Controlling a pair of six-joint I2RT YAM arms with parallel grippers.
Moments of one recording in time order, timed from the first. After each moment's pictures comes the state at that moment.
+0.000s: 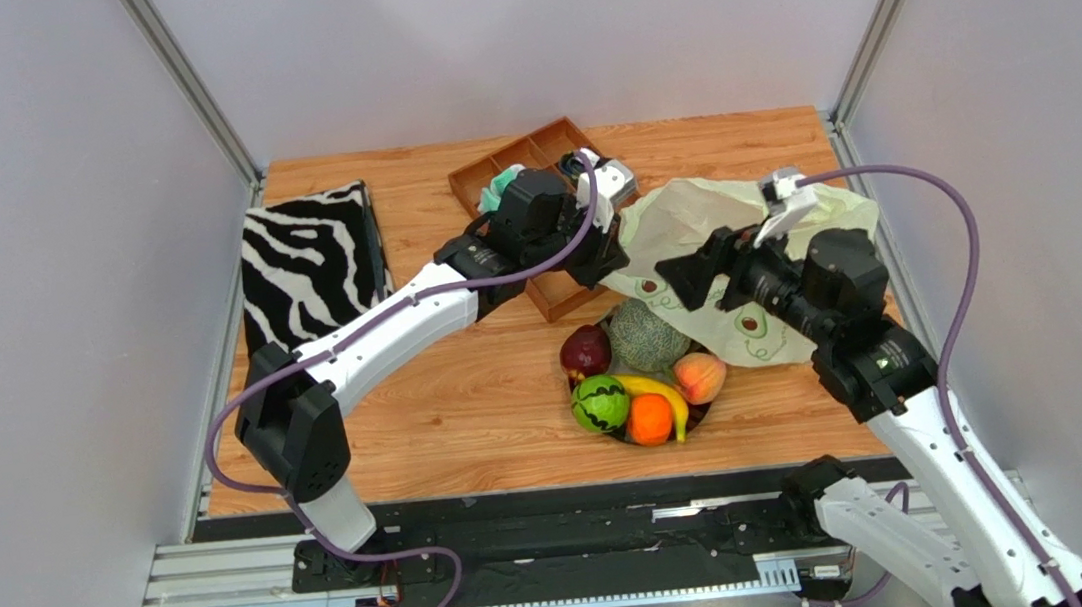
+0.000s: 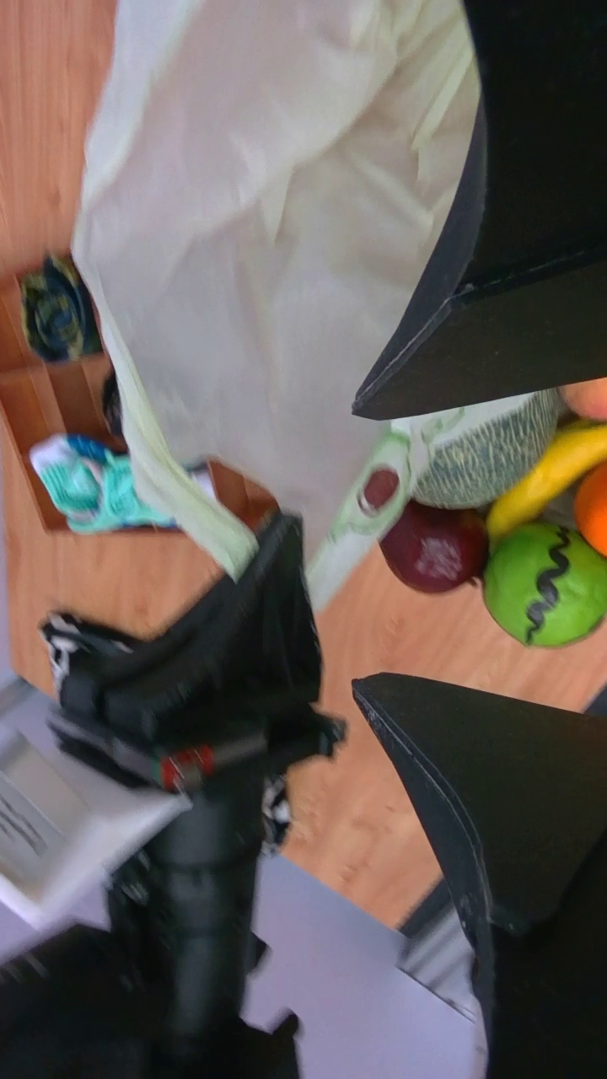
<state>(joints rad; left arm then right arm) -0.81 1.70 1.47 -0.22 0.31 -0.02 0.30 0.76 0.90 -0.29 -0.25 0.38</state>
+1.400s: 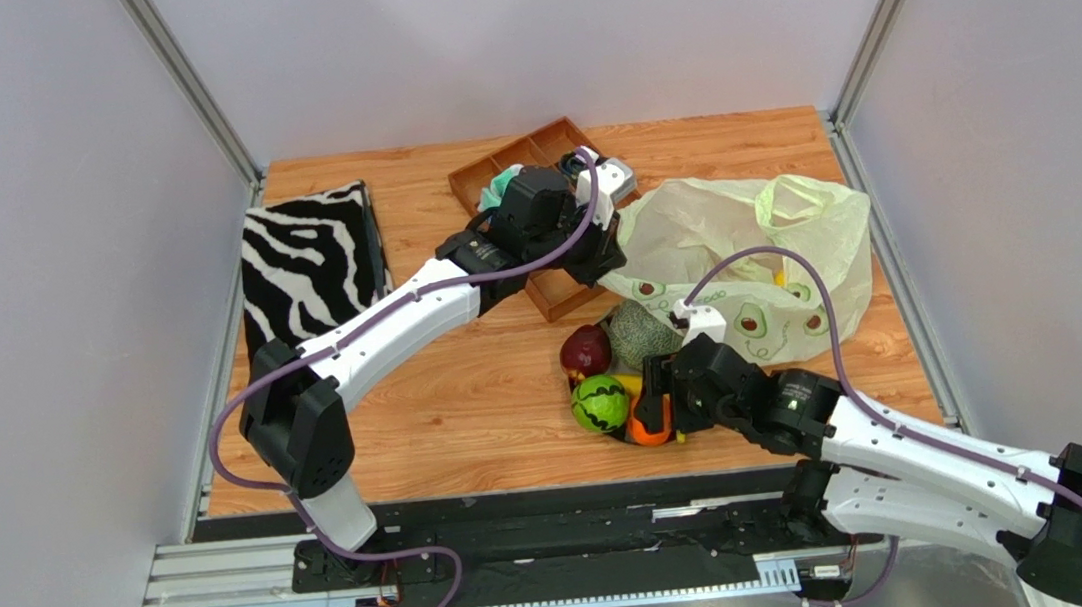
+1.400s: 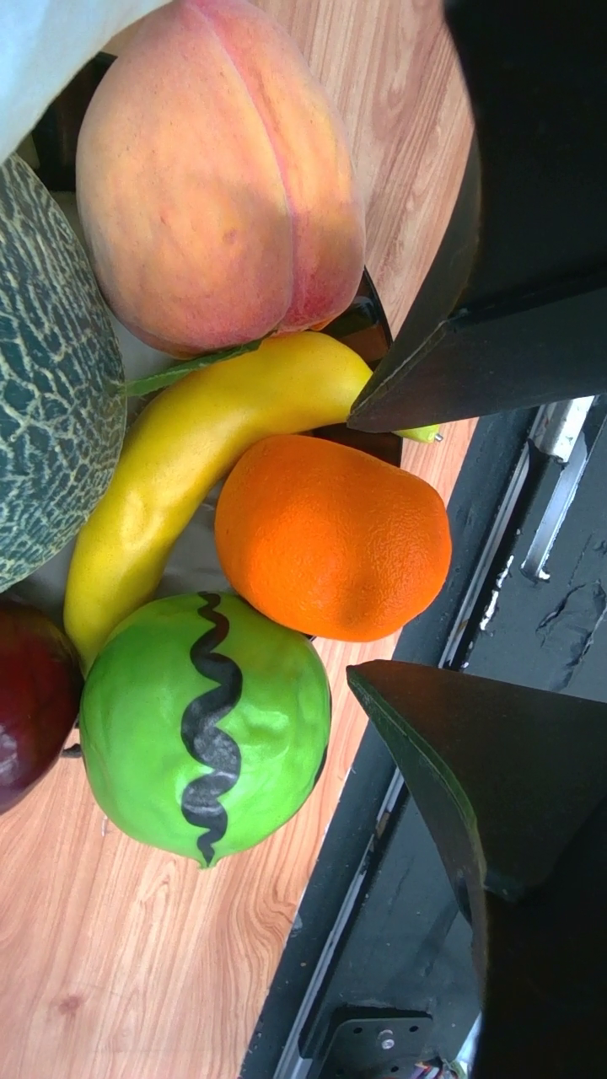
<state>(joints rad) -0.80 1.72 1.50 -0.26 0.30 -0.03 0.95 0.82 0.58 -0.59 0.24 0.76</state>
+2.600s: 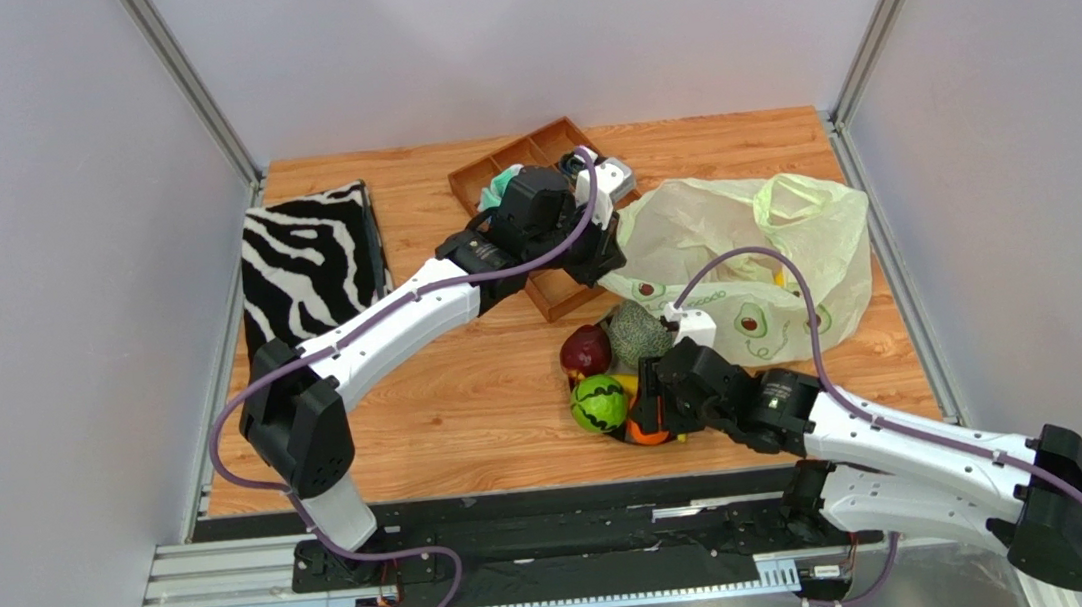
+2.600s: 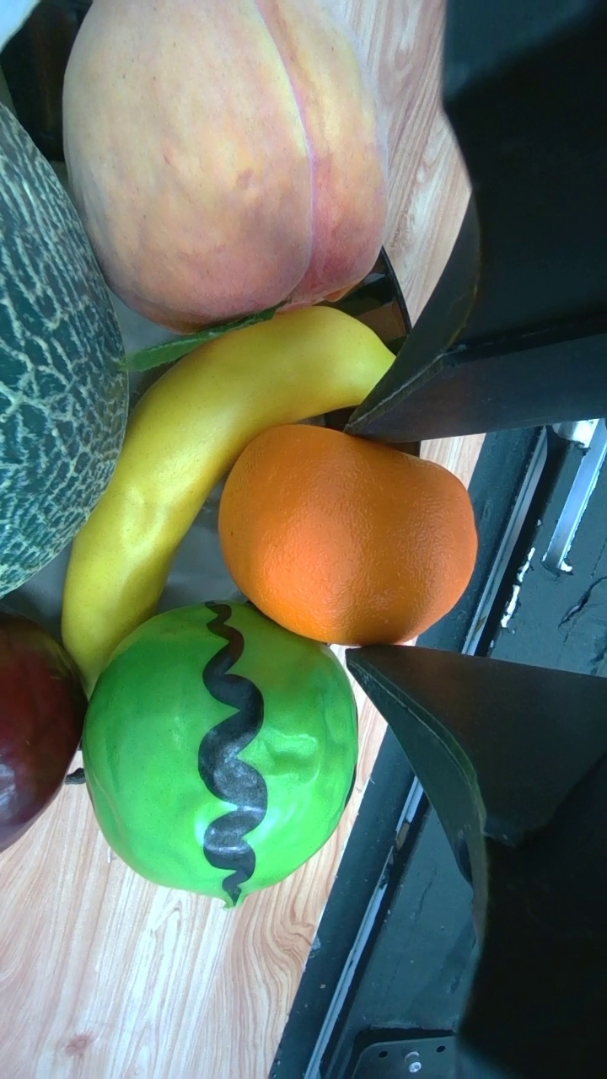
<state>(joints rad) -0.80 1.72 1.50 -0.27 0.30 -0.05 0.97 0.90 0.57 -0.53 0.26 0.81</state>
